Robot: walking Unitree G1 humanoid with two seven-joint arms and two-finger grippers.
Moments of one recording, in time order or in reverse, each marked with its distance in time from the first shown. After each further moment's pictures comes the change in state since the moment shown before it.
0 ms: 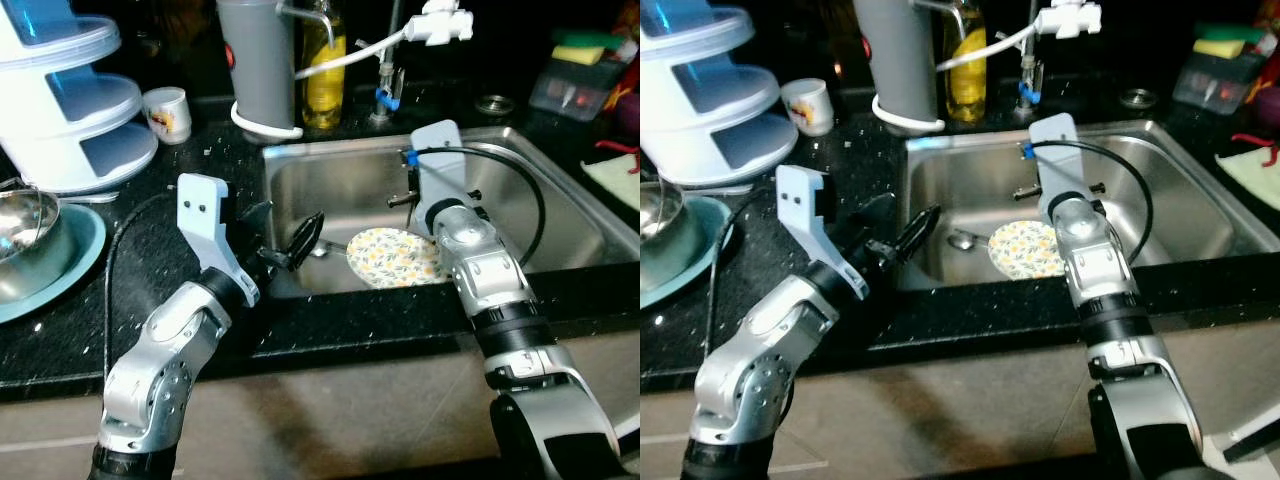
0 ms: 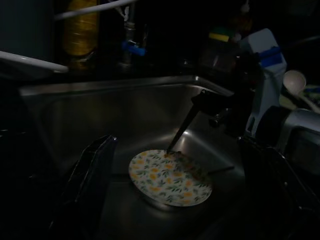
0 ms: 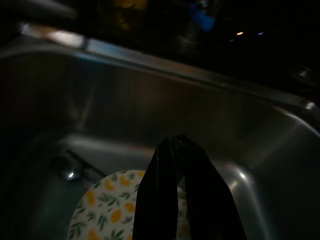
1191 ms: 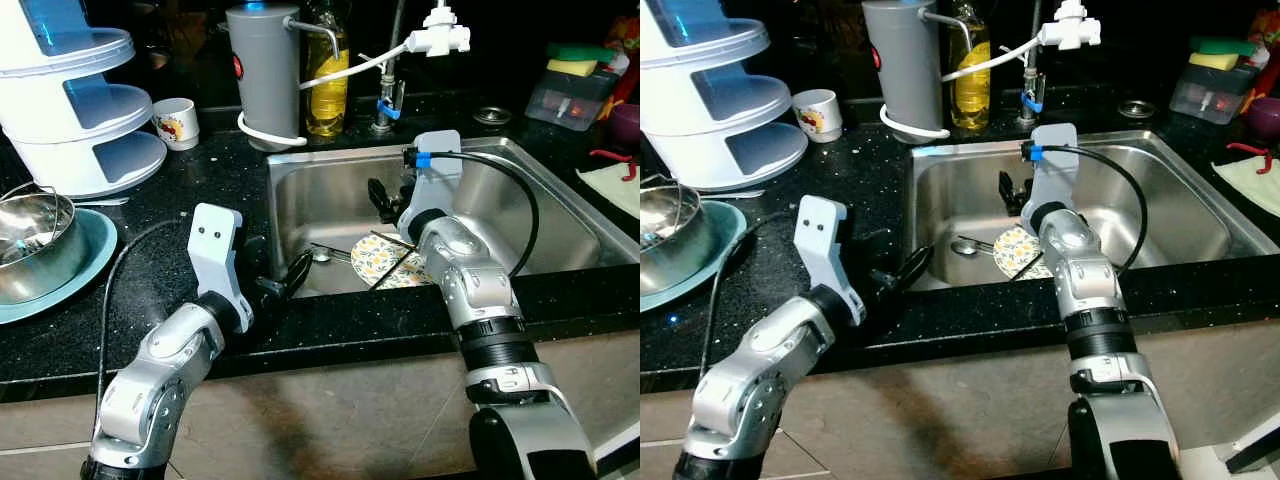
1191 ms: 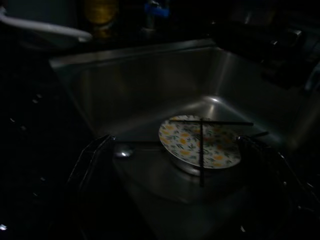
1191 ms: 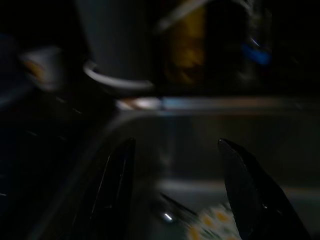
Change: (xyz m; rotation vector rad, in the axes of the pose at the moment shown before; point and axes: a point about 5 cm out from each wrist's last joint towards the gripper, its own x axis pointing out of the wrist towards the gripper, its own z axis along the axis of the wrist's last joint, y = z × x) left arm -0.007 0.013 -0.015 0.115 0.131 0.103; right arm -0.009 0.023 0.024 0.418 -0.234 0.218
